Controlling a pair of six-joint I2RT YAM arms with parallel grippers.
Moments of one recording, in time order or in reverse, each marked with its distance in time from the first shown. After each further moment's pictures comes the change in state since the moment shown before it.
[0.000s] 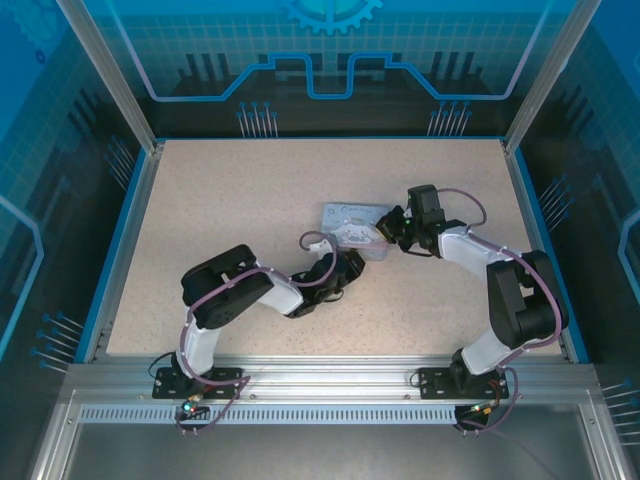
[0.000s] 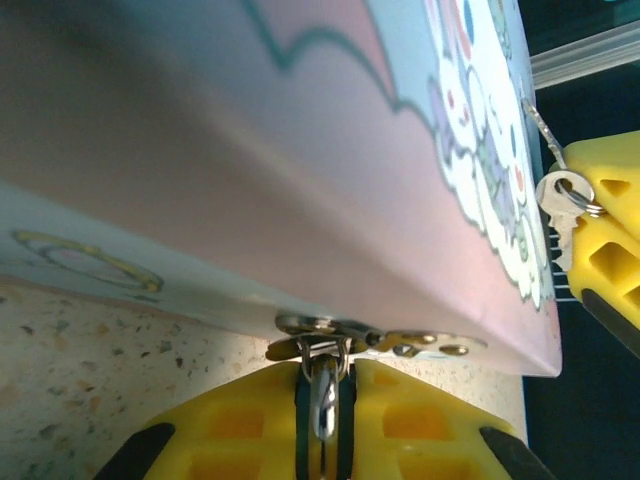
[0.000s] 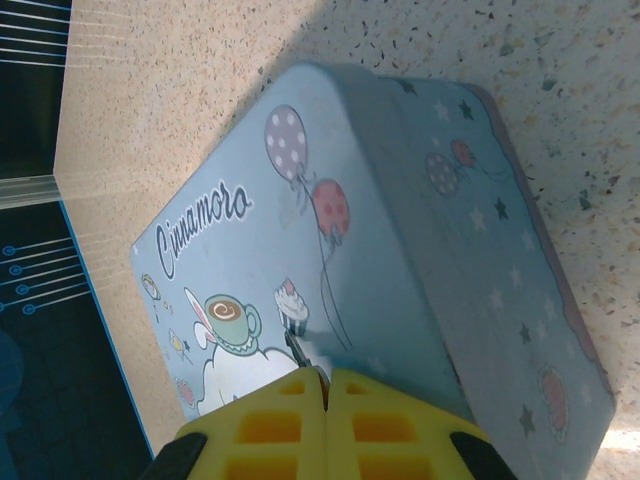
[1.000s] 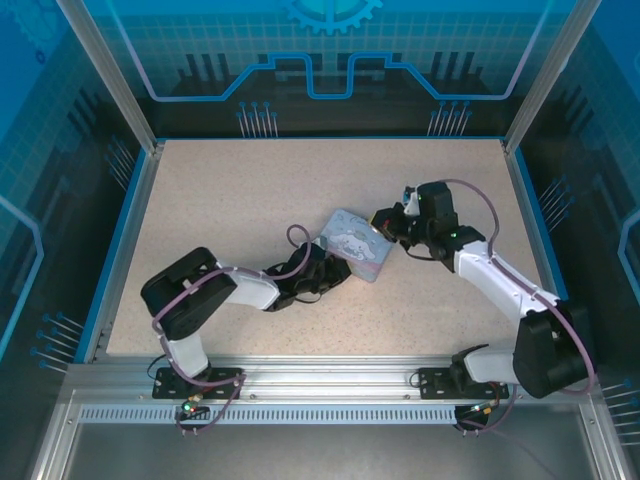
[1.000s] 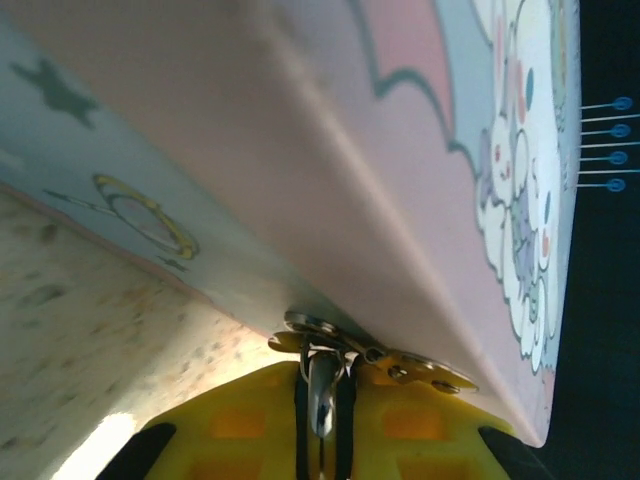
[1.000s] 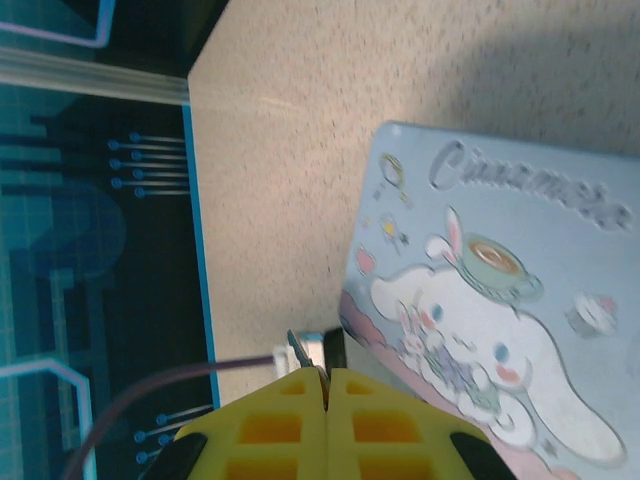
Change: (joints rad) left arm 0.113 -0.237 -0.098 -0.292 0.338 0.059; right arm 0.073 -0.292 -0.042 -0.063 -0.114 -0.073
